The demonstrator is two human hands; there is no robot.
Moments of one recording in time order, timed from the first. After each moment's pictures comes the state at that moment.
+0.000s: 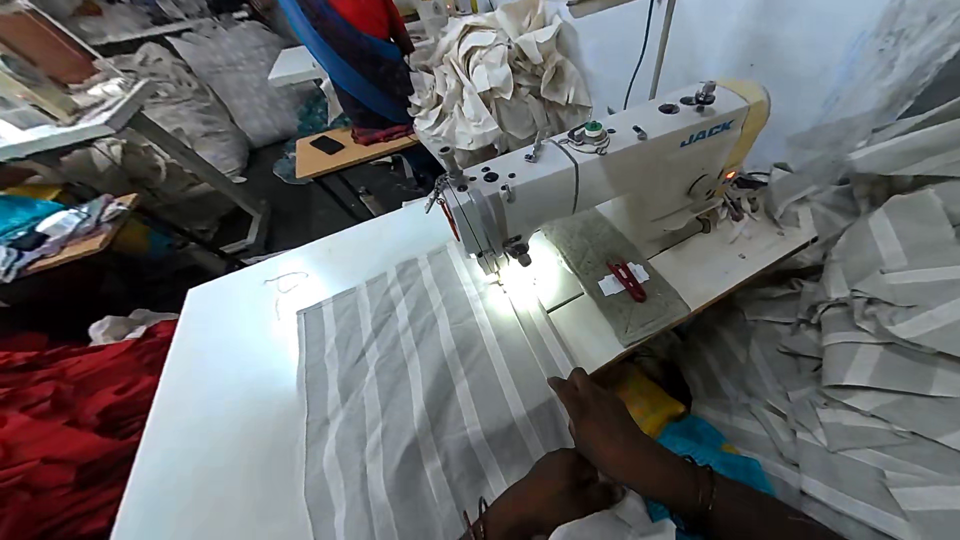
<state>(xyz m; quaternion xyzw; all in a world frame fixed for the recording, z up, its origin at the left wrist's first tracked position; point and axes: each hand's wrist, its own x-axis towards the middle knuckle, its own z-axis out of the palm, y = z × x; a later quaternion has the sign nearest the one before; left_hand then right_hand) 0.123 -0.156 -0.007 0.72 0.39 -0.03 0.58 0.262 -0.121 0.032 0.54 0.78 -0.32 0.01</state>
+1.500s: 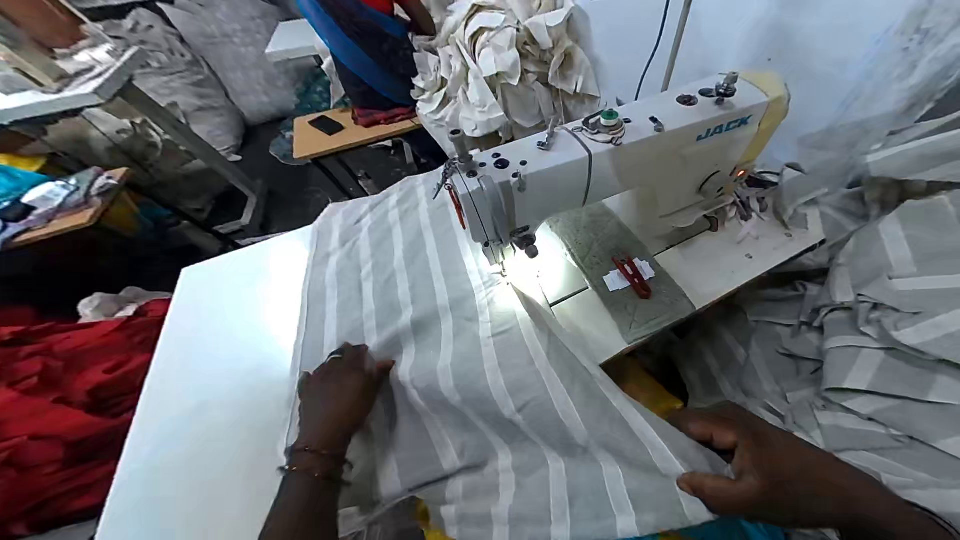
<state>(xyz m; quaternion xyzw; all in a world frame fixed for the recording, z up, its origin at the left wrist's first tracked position) -0.093 -0.099 0.022 0.62 0.77 0.09 0.07 0.402 -0.152 0.084 0.36 0.75 -0.53 -0.15</state>
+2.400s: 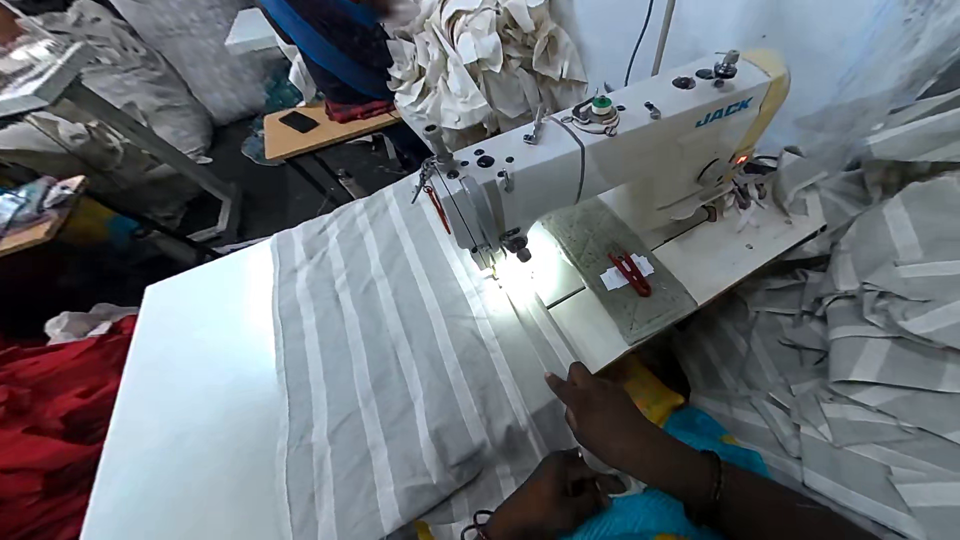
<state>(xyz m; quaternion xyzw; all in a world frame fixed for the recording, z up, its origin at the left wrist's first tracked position) 0.106 -0.169 -0.055 0.70 0.31 0.16 0.62 0.262 -0.104 0.033 0.52 0.78 -0.34 0.05</state>
